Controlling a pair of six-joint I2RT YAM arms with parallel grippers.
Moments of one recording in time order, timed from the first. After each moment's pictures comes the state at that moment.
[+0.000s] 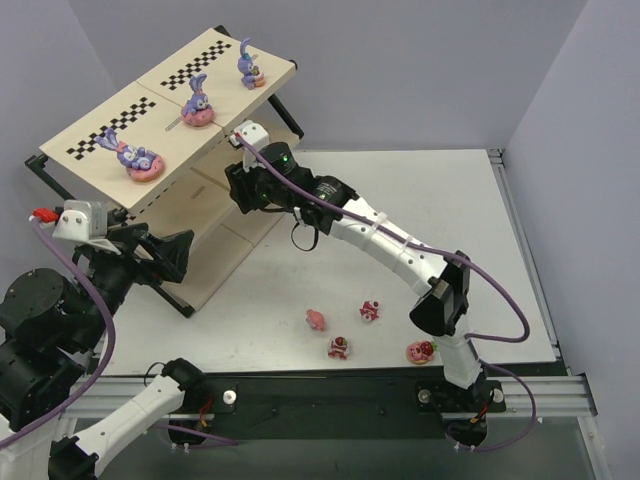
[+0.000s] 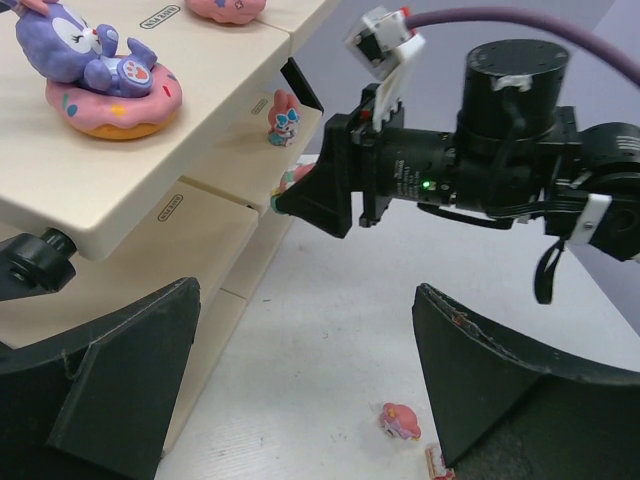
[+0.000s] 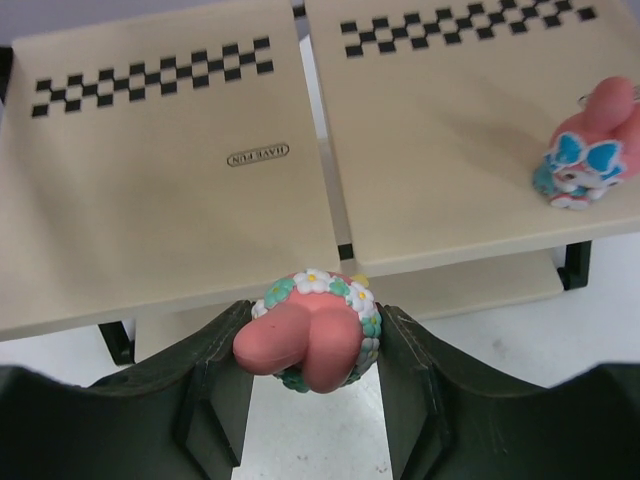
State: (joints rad) left arm -0.59 0.65 1.50 -0.86 -0.31 -0.25; right arm 0.95 2.03 2.16 -0.47 0.13 0.09
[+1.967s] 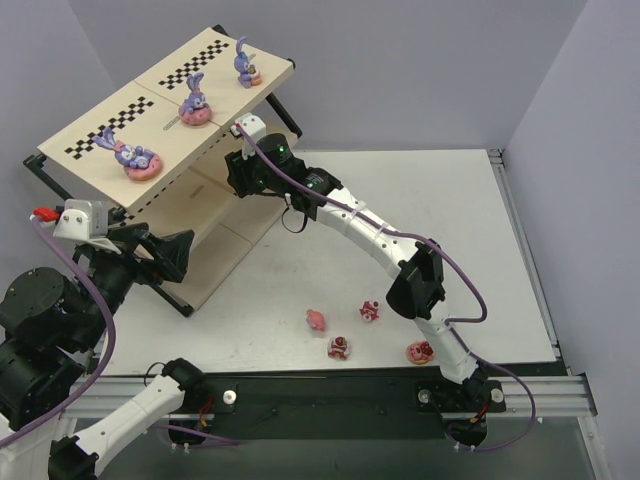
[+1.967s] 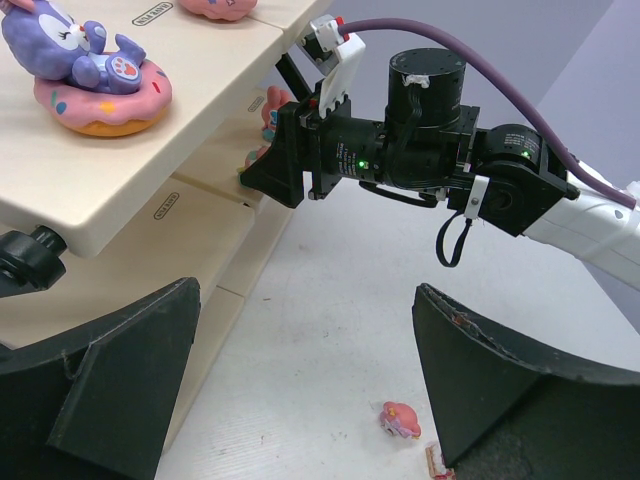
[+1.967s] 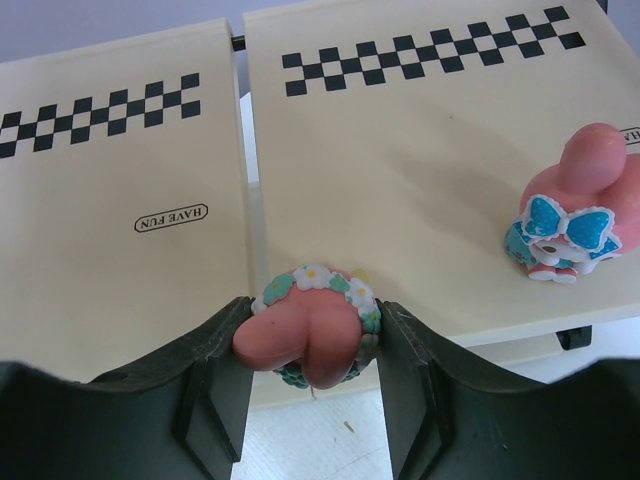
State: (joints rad) left arm -0.59 0.66 1.50 -0.86 -0.31 -0.25; right arm 0.87 2.28 2.35 -0.37 0.04 0.07
